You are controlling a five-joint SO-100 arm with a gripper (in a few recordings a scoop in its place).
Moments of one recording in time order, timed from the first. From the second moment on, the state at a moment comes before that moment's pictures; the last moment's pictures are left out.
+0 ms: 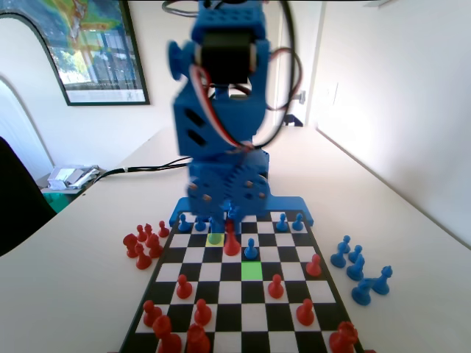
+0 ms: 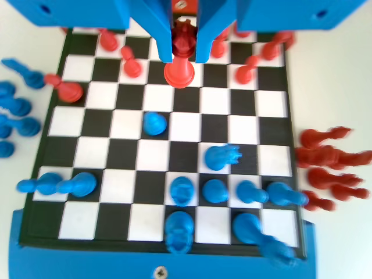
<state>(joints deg) 5.9 86.6 109.8 60.6 -97.3</state>
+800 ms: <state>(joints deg) 40.7 82.0 96.5 69.3 -107.9</state>
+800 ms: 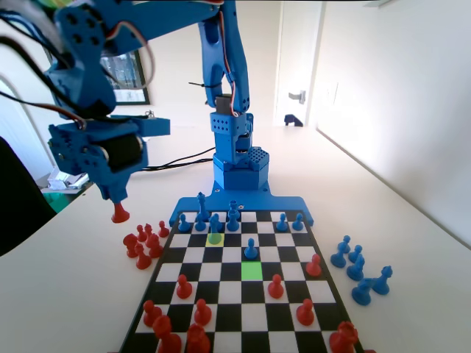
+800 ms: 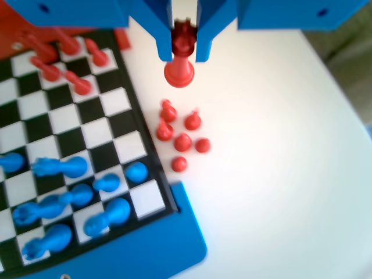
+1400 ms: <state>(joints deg) 50.6 68.3 94.5 58.5 -109.2</state>
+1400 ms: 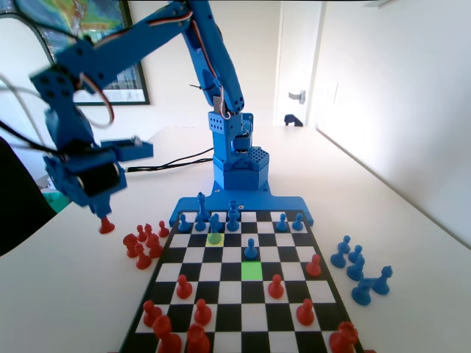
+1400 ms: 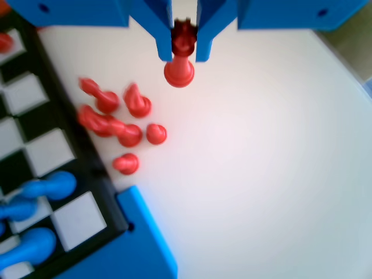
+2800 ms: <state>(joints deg) 50.2 67.2 99.5 65.1 -123.8</state>
